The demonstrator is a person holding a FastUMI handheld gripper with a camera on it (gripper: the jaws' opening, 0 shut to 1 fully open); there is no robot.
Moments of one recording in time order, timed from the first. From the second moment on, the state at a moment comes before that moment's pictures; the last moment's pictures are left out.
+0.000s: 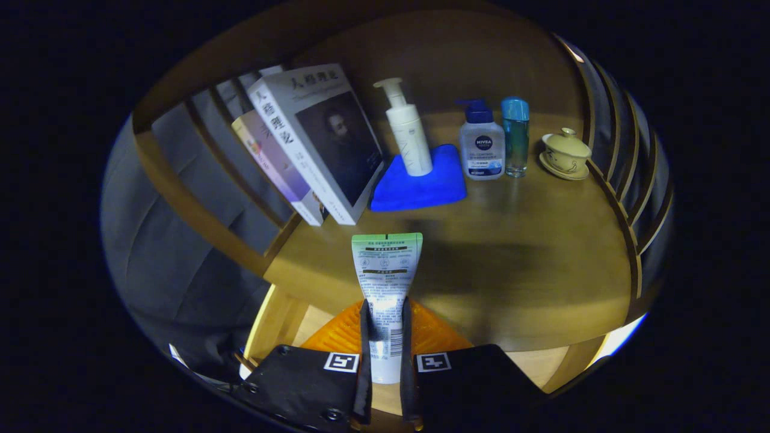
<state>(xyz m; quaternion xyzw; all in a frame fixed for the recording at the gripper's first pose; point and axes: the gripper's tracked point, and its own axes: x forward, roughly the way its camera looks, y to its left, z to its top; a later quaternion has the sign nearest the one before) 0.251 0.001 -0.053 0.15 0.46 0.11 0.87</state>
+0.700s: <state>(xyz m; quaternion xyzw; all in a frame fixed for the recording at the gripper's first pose) 0.305 -0.027 -0.083 0.22 0.47 0.04 0.86</state>
